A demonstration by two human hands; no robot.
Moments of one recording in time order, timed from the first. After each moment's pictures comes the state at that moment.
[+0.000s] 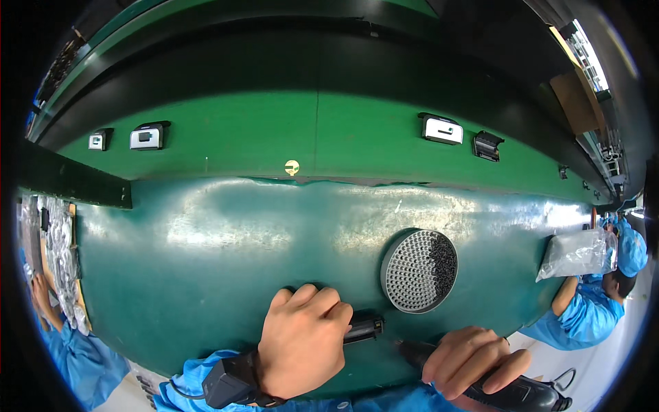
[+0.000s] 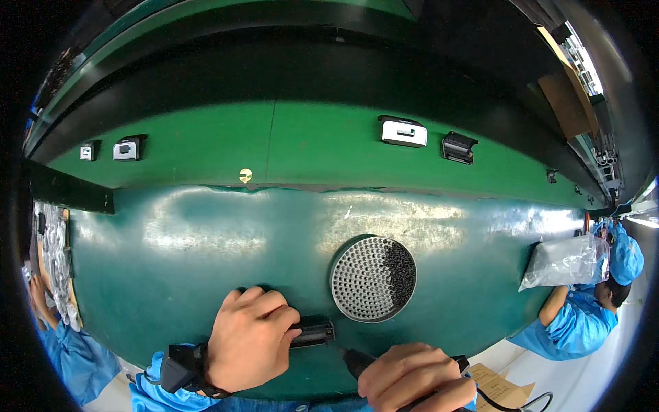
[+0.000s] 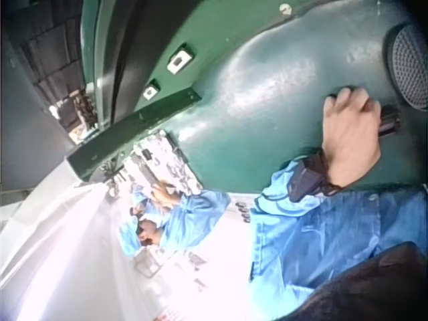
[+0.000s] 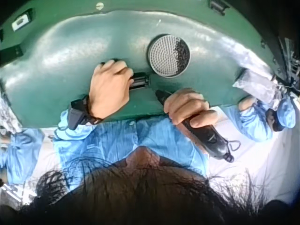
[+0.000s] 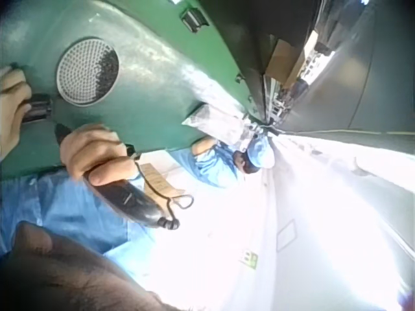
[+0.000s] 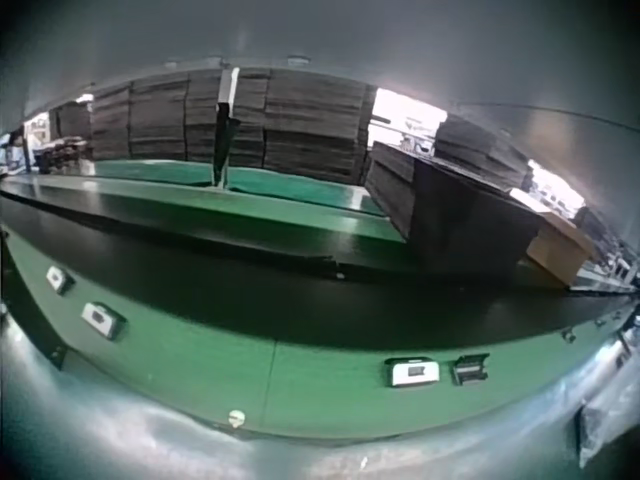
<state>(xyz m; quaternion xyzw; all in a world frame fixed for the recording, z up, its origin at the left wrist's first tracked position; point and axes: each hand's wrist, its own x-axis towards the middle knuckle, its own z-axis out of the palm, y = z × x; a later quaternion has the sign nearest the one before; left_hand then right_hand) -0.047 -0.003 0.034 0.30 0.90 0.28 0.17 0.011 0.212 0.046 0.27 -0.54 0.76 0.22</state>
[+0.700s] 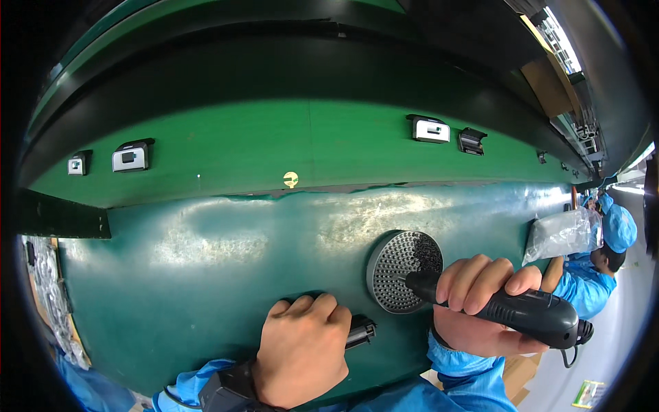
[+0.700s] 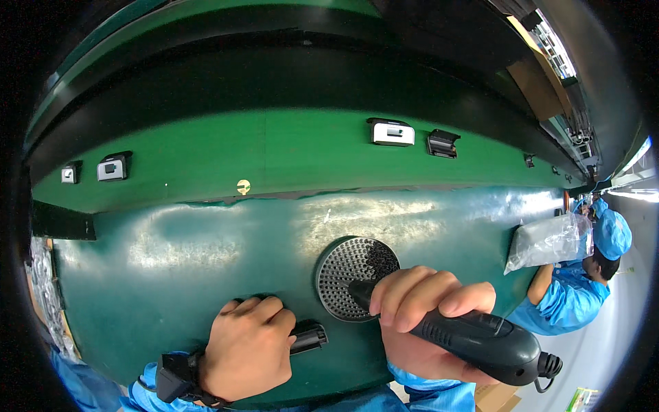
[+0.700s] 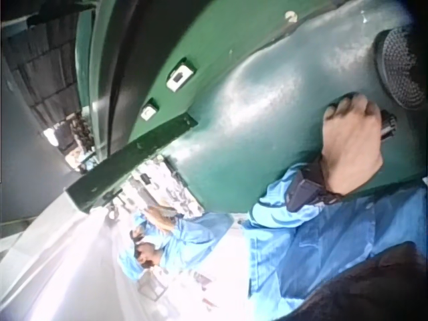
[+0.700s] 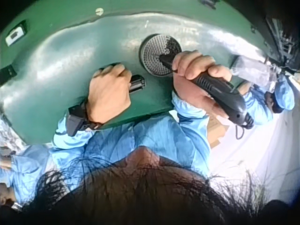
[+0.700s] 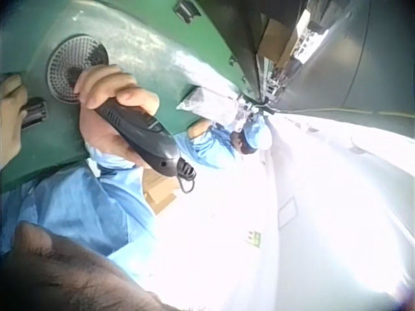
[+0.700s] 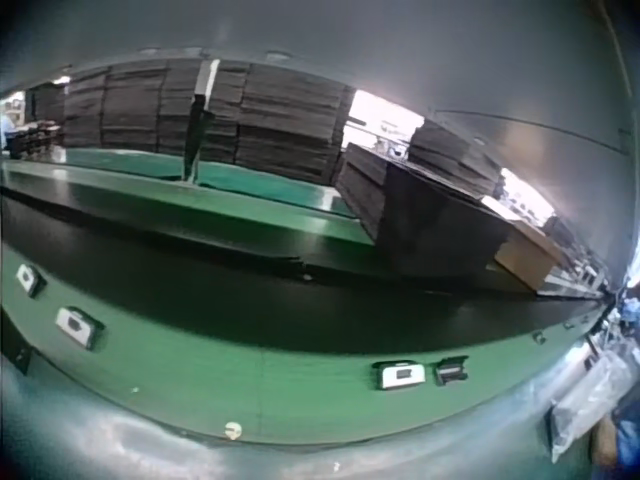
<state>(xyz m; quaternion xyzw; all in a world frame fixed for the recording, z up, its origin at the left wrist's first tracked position) -0.063 0.001 0.040 0.33 0.88 0.28 0.20 -0.040 0.215 0.041 0.15 -0.56 0.76 0.31</state>
